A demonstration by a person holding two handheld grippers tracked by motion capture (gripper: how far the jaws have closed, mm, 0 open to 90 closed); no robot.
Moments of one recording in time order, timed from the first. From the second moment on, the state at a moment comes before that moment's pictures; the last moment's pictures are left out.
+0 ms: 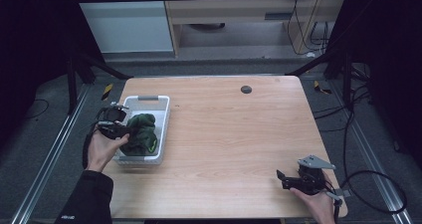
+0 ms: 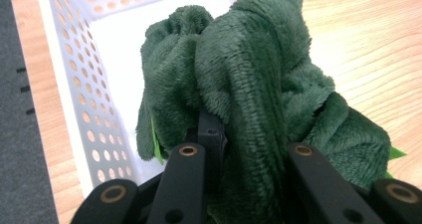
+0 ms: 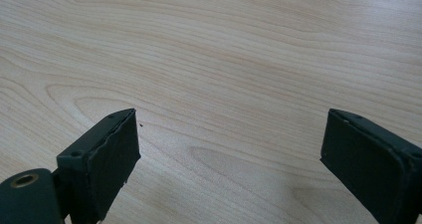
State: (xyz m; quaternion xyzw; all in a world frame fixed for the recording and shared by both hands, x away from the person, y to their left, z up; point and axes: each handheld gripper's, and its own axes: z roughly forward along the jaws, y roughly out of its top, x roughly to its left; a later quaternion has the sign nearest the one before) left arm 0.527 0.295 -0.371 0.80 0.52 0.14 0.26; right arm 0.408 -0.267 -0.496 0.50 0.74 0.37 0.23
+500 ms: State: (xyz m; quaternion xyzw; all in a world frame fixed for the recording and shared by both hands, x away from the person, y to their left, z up) left arm 0.508 0.283 -0.329 0.82 0.48 0.17 0.28; right arm 0.408 -0.268 -0.496 0.50 0.74 0.38 0.24
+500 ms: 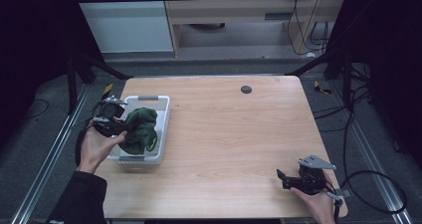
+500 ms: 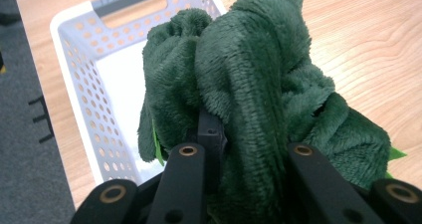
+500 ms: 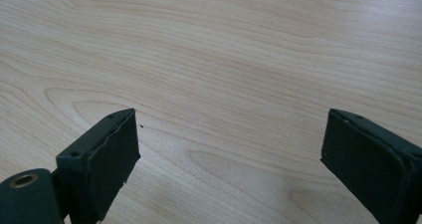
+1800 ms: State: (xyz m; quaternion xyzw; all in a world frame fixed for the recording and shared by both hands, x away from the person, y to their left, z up) left arm 0.479 0.229 -0.278 0.86 0.37 0.18 0.29; right arm 0.406 -0.270 -0.493 0.50 0.73 0.39 0.25
